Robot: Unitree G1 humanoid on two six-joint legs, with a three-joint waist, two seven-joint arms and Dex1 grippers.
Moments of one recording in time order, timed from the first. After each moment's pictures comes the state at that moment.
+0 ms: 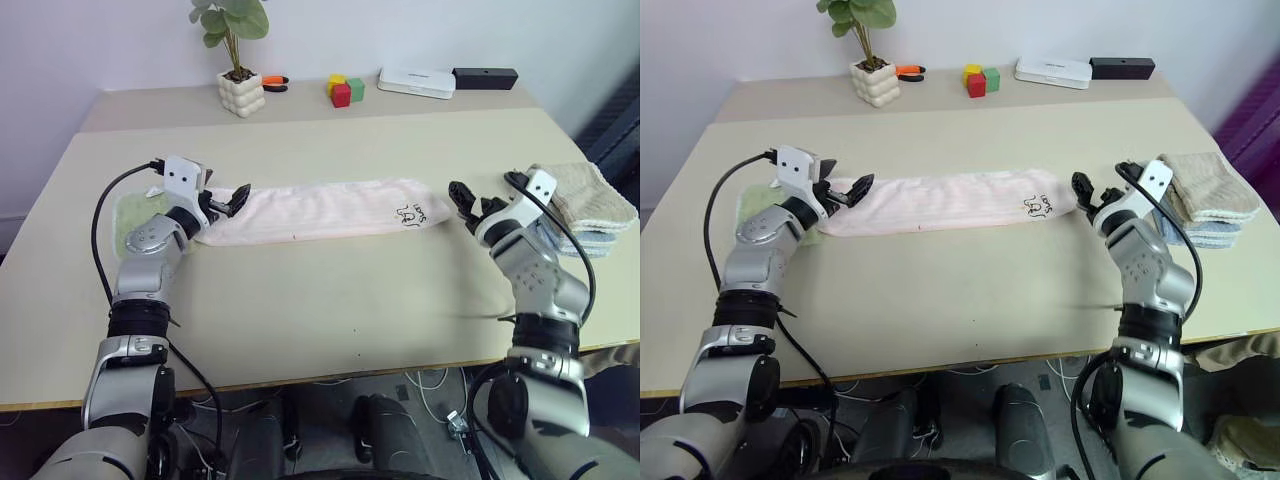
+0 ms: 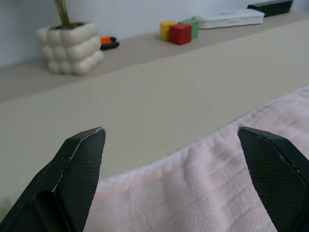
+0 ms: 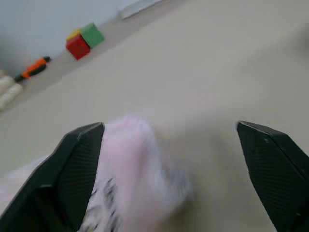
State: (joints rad) left arm -0.65 0.46 0.14 0.48 -0.21 0.07 -0.63; right arm -0.49 -0.22 -0.51 0.03 0.71 0.79 0.02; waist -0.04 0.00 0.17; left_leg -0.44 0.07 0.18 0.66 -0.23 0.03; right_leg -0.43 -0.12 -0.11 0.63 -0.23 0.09
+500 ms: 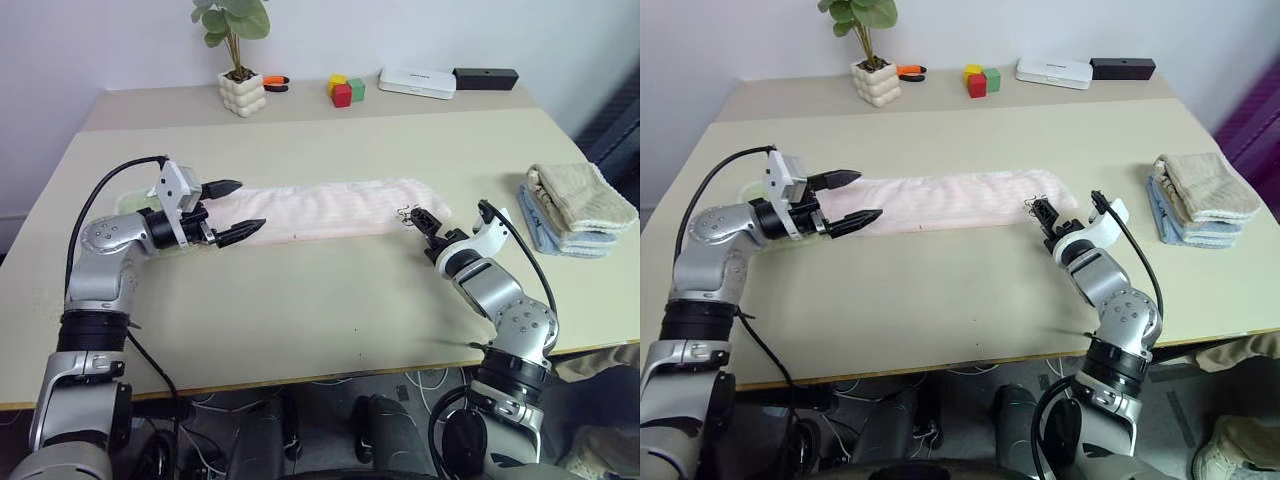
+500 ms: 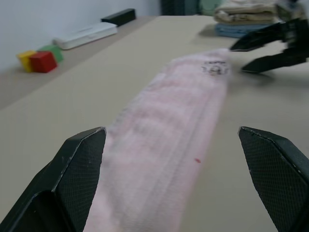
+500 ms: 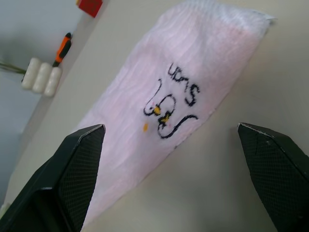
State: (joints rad) left arm -0.54 0.63 0.09 0.23 -0.39 0.17 -1.12; right arm -0.46 -0.03 -0.55 -0.07 0.92 0.87 -0.25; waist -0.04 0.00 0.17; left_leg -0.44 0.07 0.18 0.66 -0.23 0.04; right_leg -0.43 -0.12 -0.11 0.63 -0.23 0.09
